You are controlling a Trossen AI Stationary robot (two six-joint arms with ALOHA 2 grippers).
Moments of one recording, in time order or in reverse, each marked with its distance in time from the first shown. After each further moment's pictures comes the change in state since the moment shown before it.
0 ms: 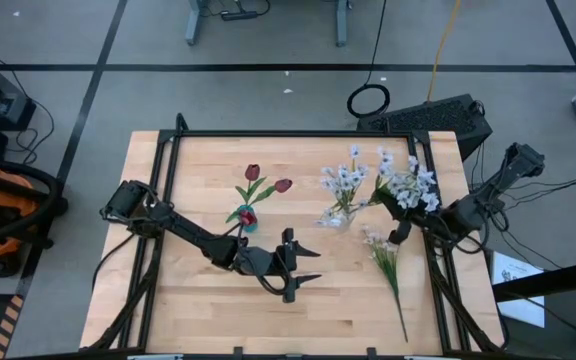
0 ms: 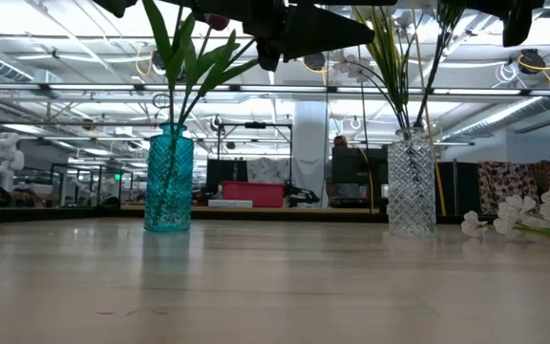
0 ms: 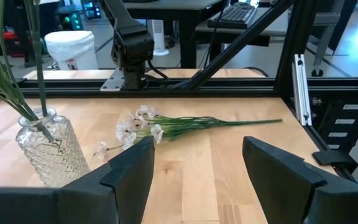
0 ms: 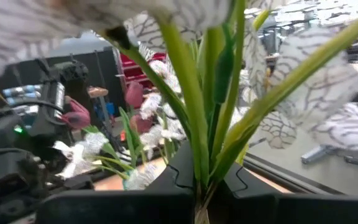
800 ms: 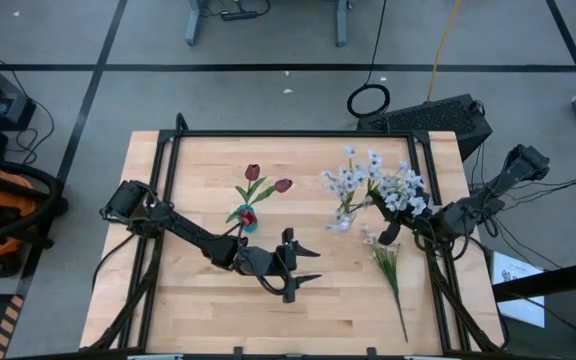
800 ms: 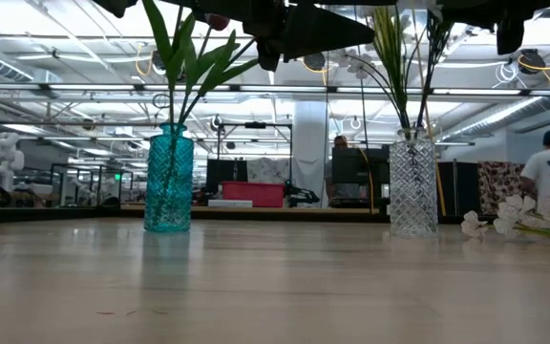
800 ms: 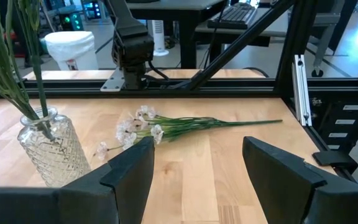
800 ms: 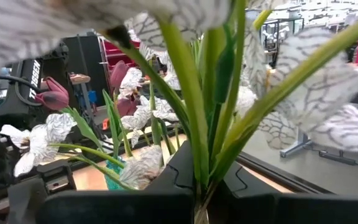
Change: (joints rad) left arm 0.000 0.000 0.000 0.002 0.000 0.000; right arm -0.058 0.091 0.000 -0.033 -0.001 0.053
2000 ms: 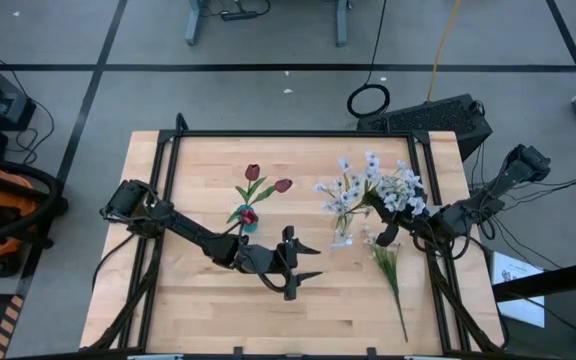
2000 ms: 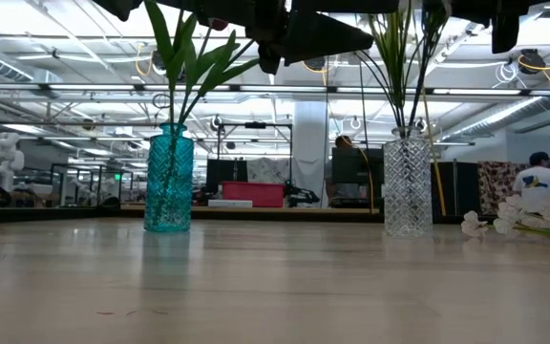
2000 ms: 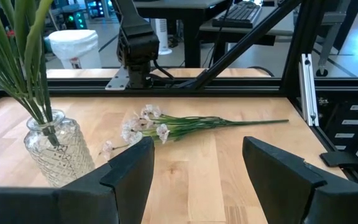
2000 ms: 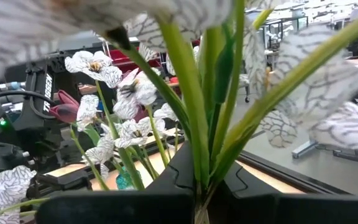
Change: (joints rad) left arm 0.013 0.000 0.000 -0.005 0.000 -0.001; right arm -0.006 0.055 0.000 0.127 -0.025 -0.004
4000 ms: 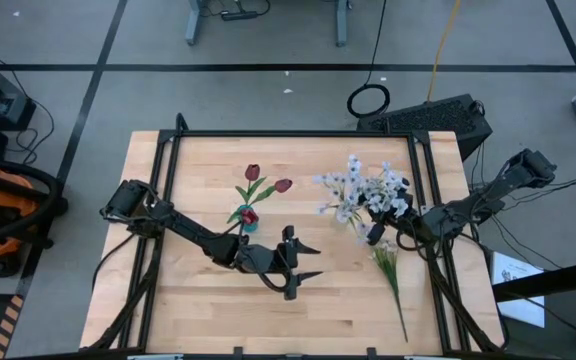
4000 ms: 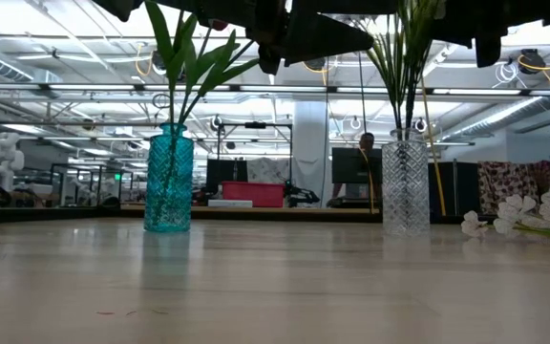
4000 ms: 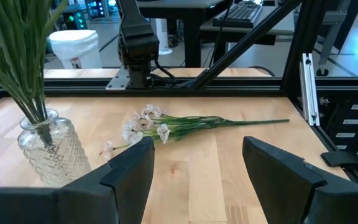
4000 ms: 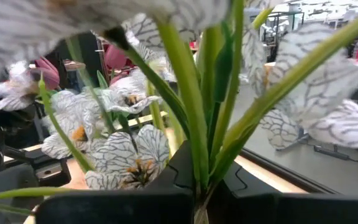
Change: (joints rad) left arm 0.002 0.001 0.000 0.000 0.000 0.003; right arm -0.114 0.081 0.000 -0.076 -0.094 0.058
